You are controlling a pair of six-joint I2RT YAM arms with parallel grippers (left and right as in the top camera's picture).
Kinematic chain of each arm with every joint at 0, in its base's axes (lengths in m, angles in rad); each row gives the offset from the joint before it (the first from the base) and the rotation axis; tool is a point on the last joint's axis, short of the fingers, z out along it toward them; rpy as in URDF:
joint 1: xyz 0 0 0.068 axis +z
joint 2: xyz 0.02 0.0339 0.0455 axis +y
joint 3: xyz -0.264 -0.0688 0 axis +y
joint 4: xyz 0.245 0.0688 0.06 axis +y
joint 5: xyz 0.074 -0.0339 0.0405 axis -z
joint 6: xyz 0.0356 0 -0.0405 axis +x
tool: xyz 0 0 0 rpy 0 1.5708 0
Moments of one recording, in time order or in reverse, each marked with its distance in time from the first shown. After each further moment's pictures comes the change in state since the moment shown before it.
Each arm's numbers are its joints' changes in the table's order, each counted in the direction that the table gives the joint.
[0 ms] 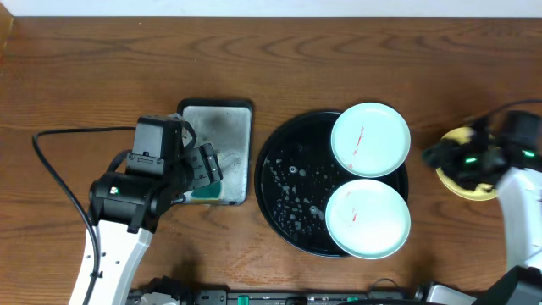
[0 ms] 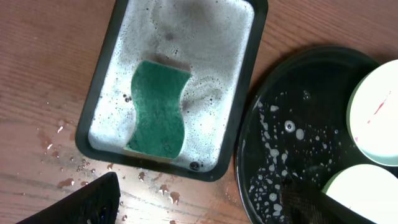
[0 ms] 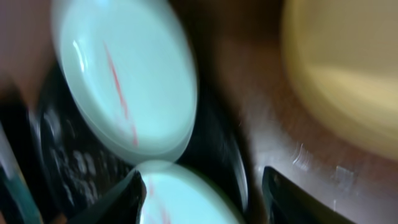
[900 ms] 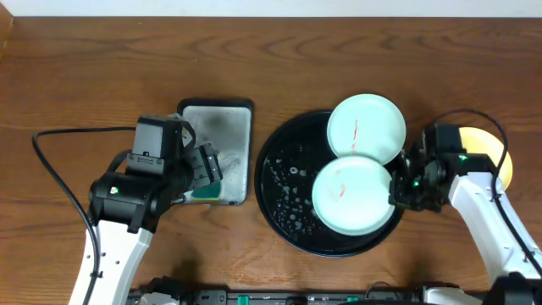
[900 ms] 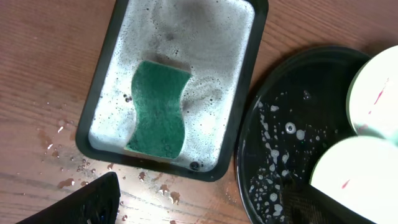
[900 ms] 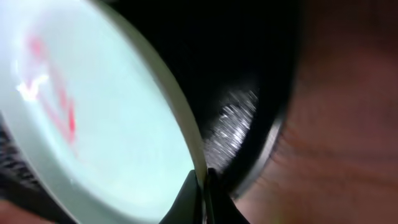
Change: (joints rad) left arm 0.000 0.000 0.000 -0.001 0.000 0.000; right arm 0.300 -0.022 0.115 0.045 0.157 -0.027
